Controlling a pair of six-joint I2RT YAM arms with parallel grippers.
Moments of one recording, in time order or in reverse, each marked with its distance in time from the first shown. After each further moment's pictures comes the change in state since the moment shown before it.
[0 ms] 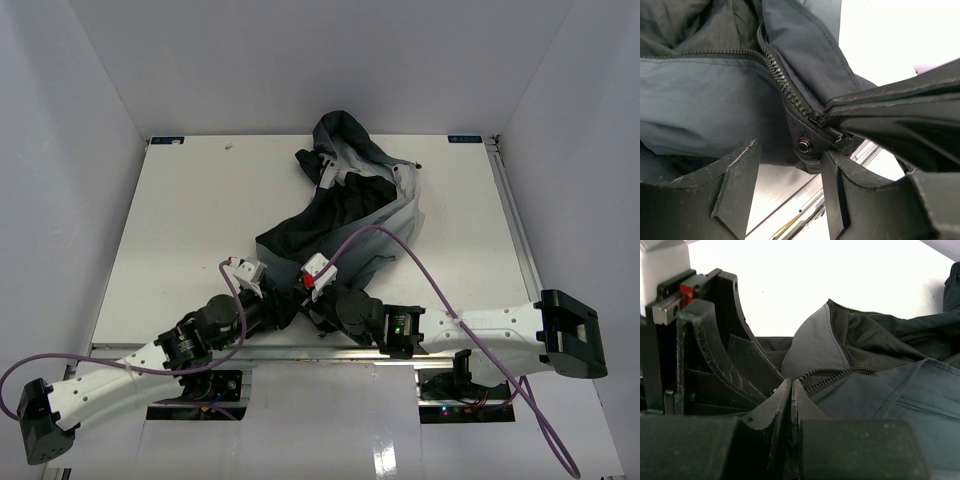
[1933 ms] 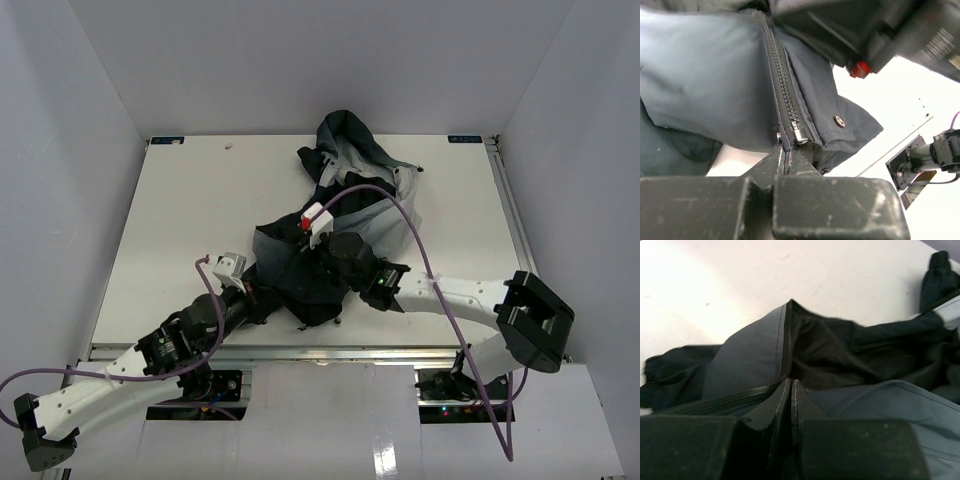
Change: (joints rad) left arm 0.001 -0.124 0.104 -0.255 -0.097 -0.086; right arm -0.342 0.186 0.134 0.011 -0.261 -0.029
